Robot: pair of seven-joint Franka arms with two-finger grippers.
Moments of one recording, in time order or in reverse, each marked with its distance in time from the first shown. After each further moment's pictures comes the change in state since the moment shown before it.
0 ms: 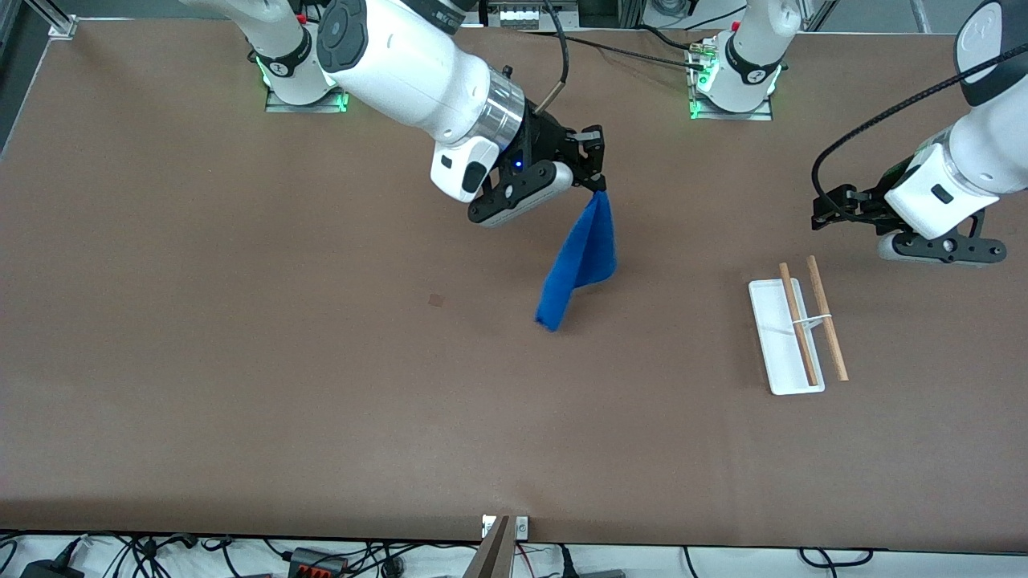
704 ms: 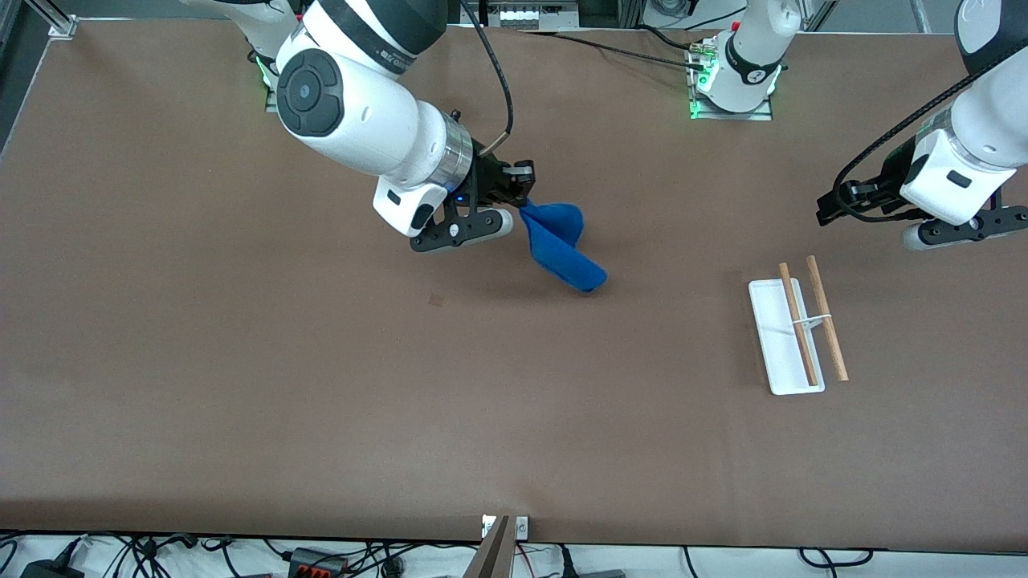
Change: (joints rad) left arm -0.022 -0.065 -0.012 -0.031 0.046 0.001 -0.375; right arm -0.030 -0.011 -0.118 -0.002 -0.007 -0.292 -0.001
